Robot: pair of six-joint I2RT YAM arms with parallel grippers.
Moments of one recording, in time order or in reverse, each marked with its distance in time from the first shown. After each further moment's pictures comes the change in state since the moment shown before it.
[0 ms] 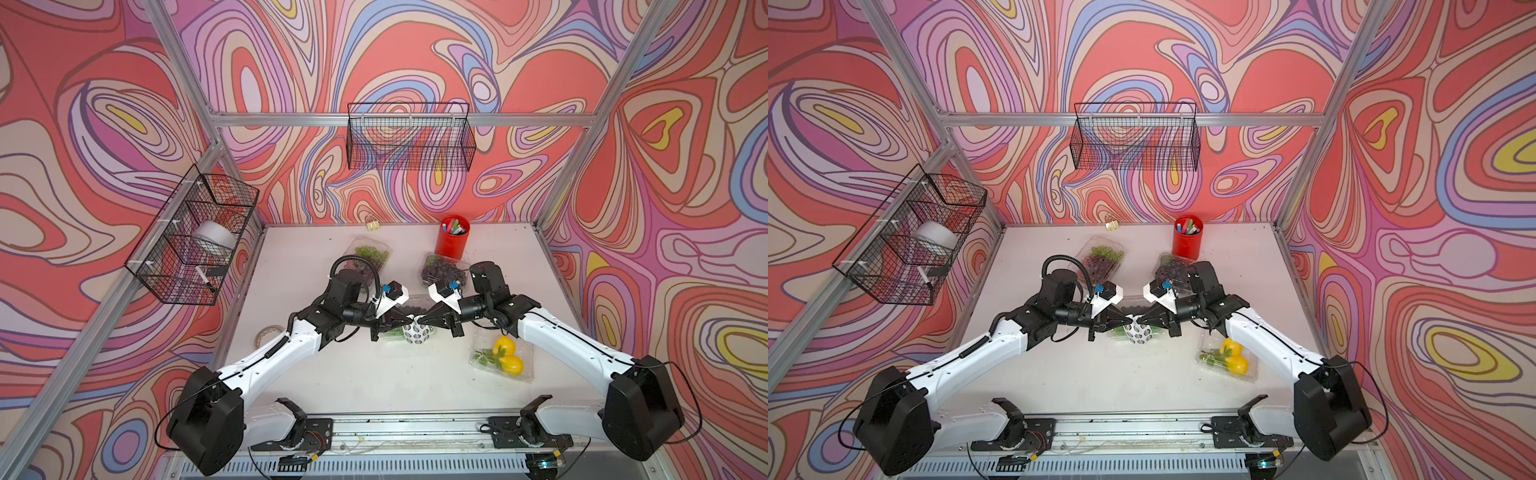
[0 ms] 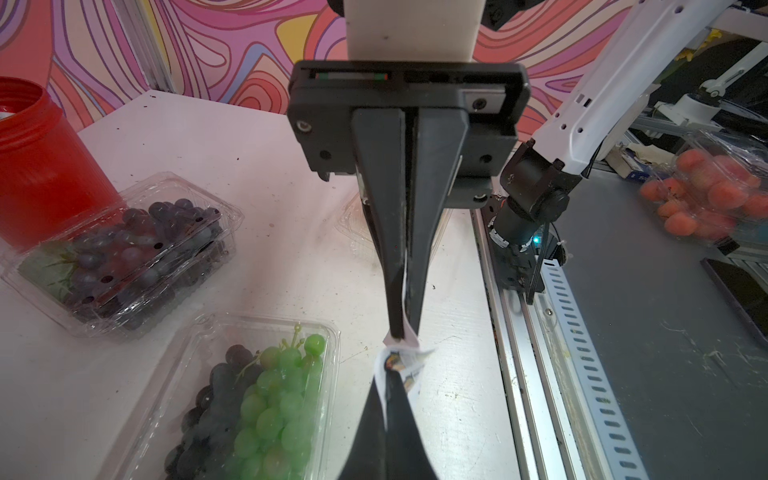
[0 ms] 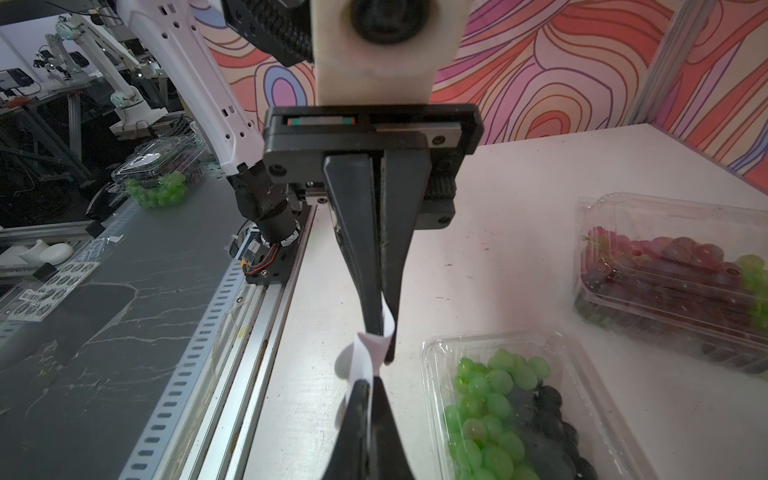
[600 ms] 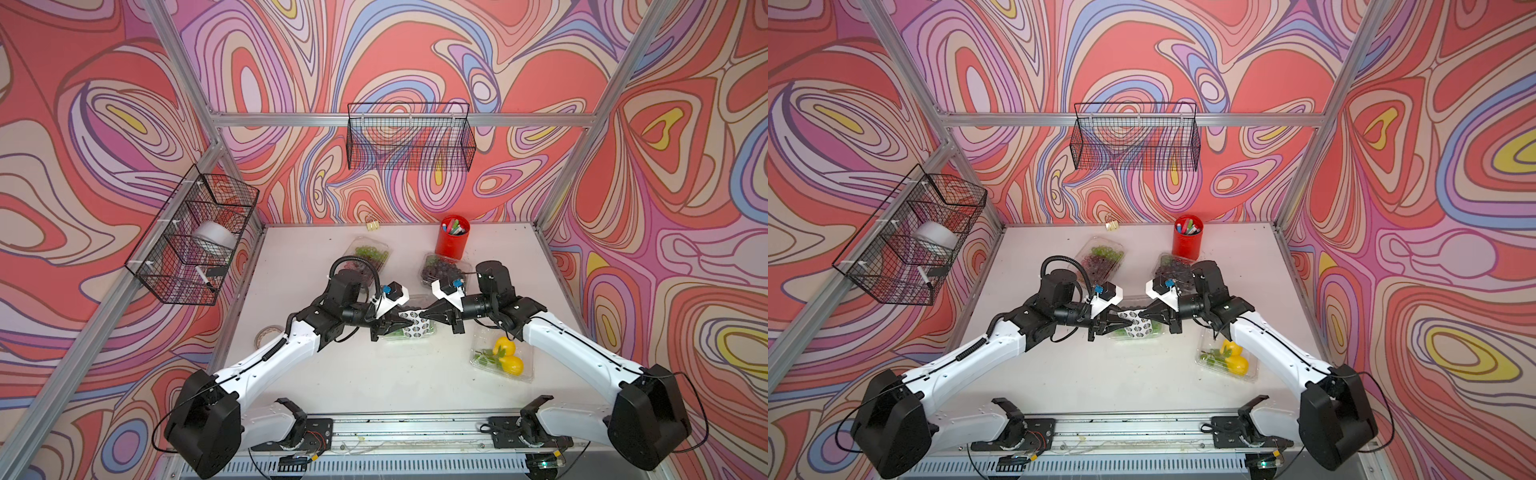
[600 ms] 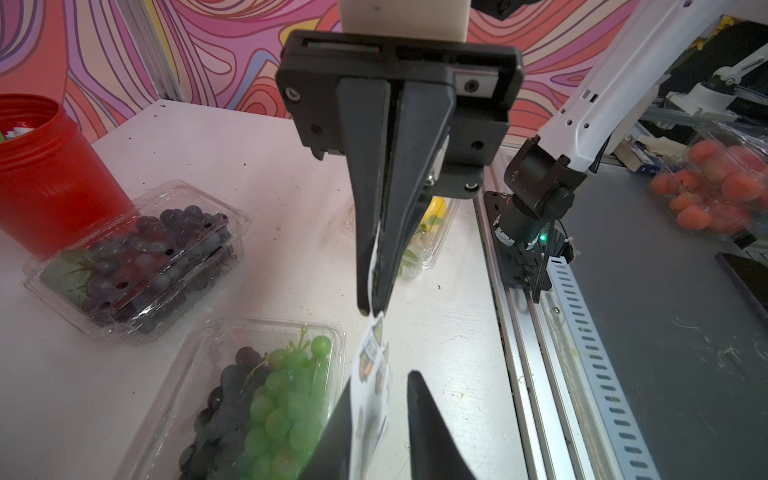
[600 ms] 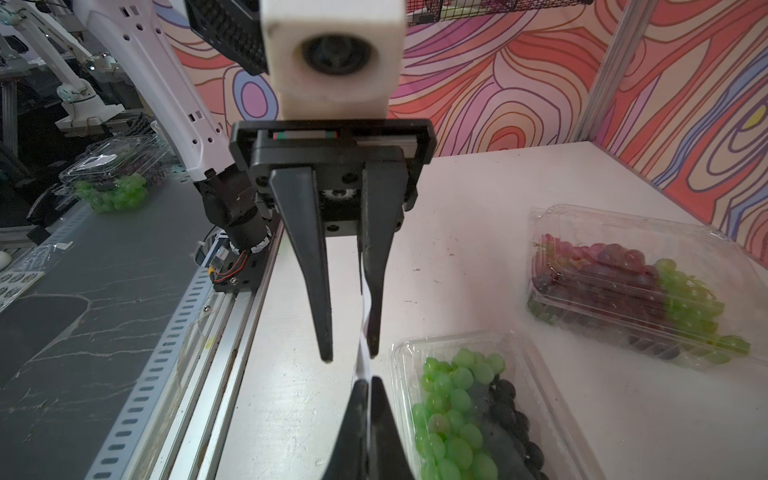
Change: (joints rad) left arm -0.006 -0.022 0.003 -0.025 -0.029 0.029; right arm -0.018 -0.055 -0.019 0.067 0.075 0.040
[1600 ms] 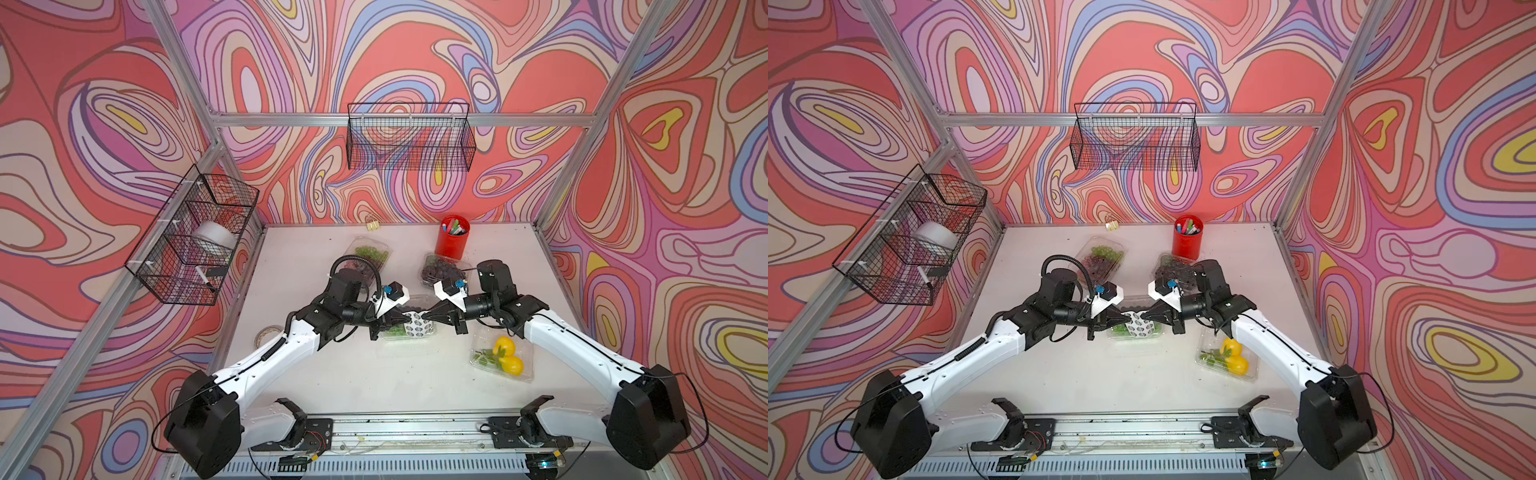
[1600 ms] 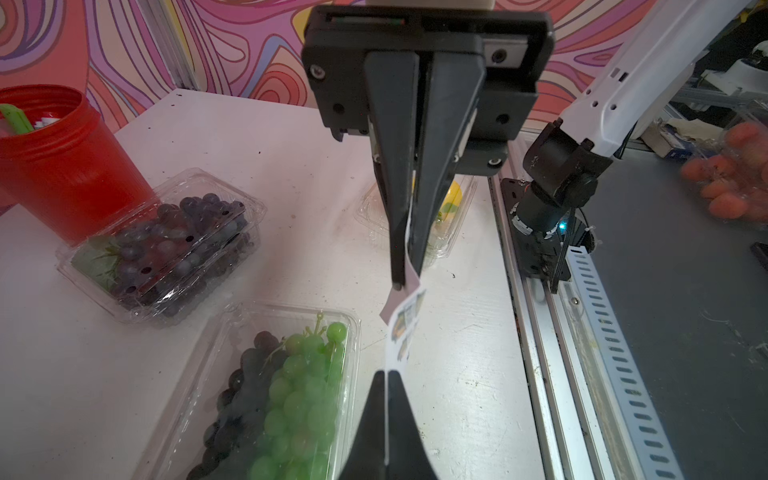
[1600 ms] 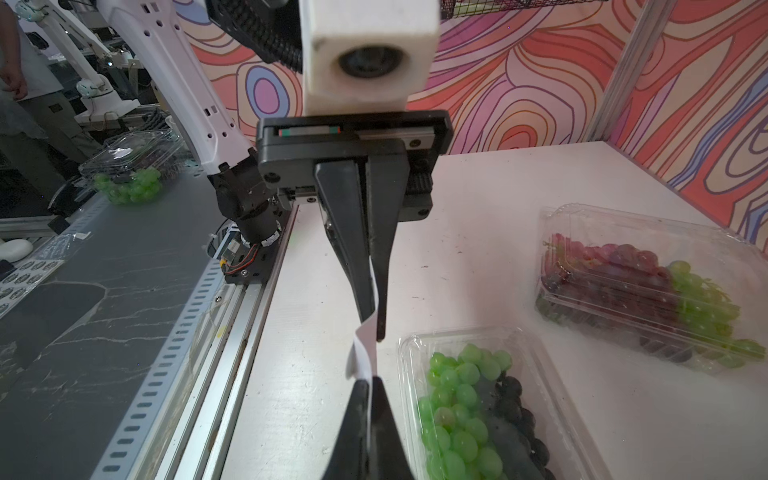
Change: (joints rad) left arm 0.000 0.012 0.024 -0.042 -0.043 0.032; right arm -0.016 0.014 0.021 -0.085 -0.053 -0.075
